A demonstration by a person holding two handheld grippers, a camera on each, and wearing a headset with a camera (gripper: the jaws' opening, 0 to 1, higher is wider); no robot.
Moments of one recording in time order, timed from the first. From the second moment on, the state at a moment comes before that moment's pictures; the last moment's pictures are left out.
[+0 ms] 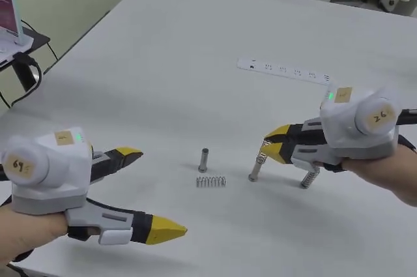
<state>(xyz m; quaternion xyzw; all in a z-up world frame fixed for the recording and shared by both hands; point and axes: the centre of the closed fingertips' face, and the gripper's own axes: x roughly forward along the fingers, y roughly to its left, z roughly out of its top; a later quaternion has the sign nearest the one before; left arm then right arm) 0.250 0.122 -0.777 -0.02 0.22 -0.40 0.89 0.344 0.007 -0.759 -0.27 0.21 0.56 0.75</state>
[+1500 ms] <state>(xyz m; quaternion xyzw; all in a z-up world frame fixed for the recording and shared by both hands) 0.251 0.122 -0.781 -0.03 0.23 -0.40 0.89 0.345 0.001 -0.813 -0.32 0.27 0.56 0.71</state>
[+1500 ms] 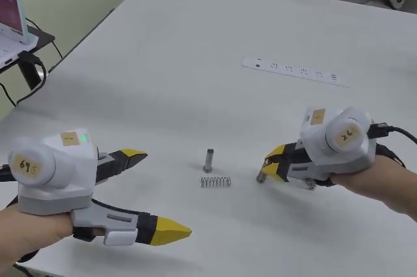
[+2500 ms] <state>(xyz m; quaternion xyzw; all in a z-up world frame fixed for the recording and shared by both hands) 0.253 0.126 -0.774 -0.02 0.22 -0.39 0.89 0.339 0.003 -0.791 -0.26 0.26 0.55 0.75</state>
